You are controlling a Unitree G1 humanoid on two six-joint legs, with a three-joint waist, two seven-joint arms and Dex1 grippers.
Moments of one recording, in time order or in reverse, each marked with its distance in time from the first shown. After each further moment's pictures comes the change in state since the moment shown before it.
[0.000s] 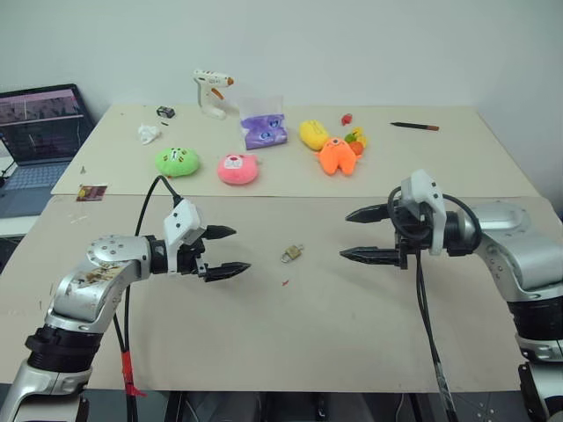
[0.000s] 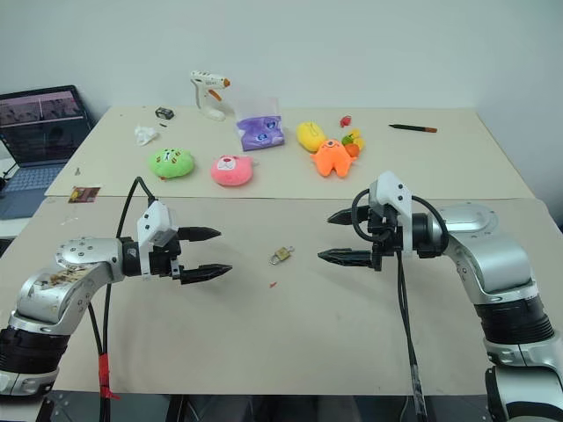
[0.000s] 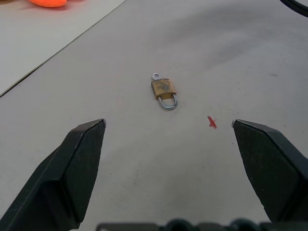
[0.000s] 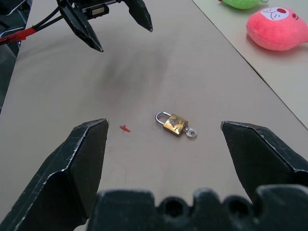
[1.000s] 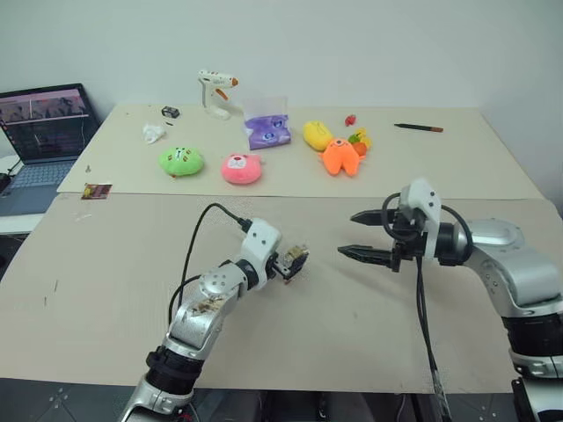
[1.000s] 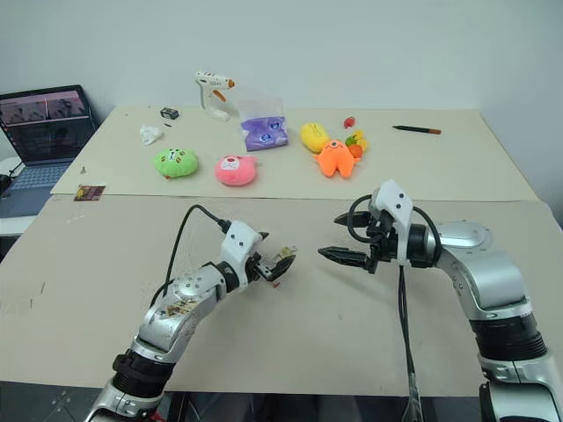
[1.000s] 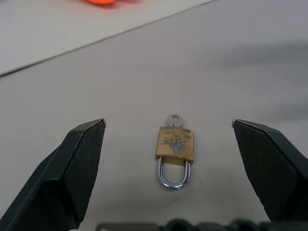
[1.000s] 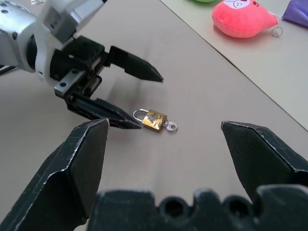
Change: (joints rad) left arm 0.044 -0.564 -0.244 0.017 0.308 0.030 0.639; right arm 0.108 0.052 -0.068 -0.063 -0.022 0.037 -0.169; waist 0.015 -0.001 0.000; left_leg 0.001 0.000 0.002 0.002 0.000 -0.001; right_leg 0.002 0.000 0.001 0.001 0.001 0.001
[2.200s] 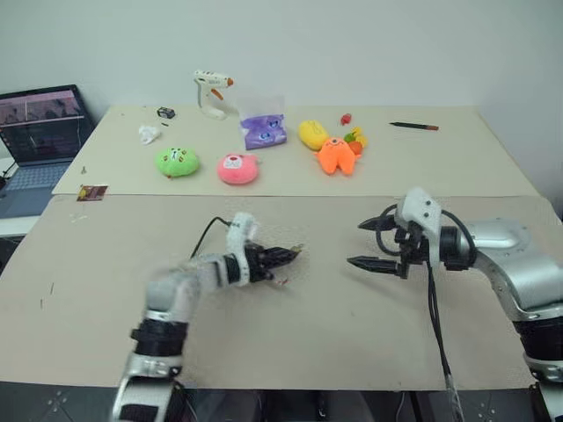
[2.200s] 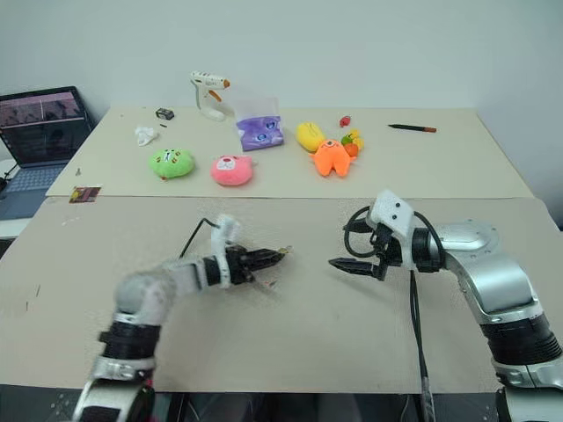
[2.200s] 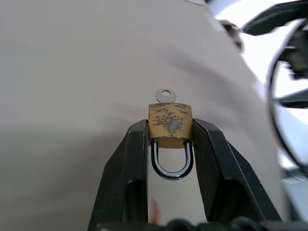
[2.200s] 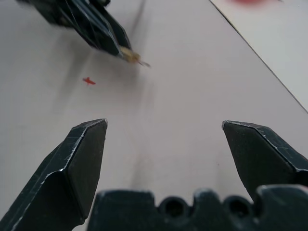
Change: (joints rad) left arm -0.209 0.200 0.353 0.134 -0.604 0.714 -0.367; right arm -0.009 -0.097 0.089 -0.003 -0.135 -0.076 0.048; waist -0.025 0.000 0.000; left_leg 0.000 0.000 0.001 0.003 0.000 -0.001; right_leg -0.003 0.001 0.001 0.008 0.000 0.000
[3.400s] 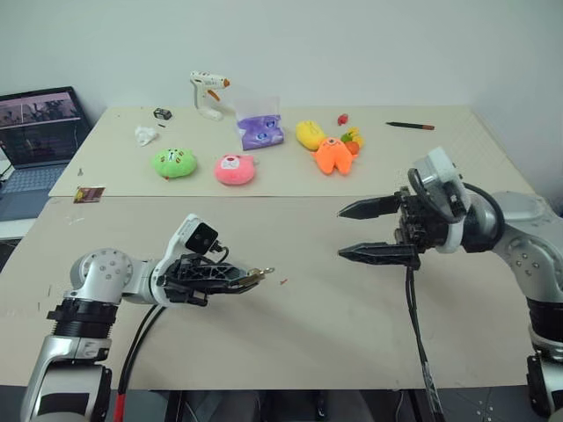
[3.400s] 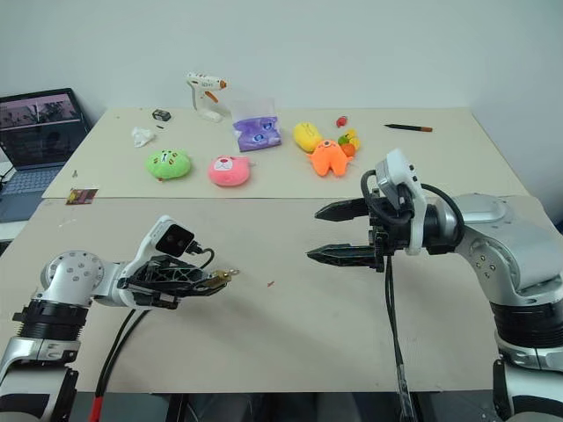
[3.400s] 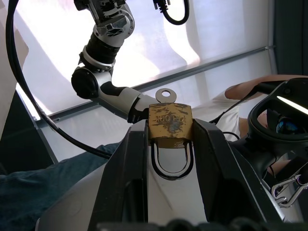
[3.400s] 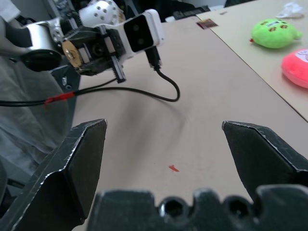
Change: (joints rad) left arm 0.003 0.274 -0.094 0.173 -0.550 0.322 -0.567; right arm -0.123 0.011 -0.124 -0.135 0.413 0.306 0.042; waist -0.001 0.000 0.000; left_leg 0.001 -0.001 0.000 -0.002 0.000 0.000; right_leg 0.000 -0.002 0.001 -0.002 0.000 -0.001
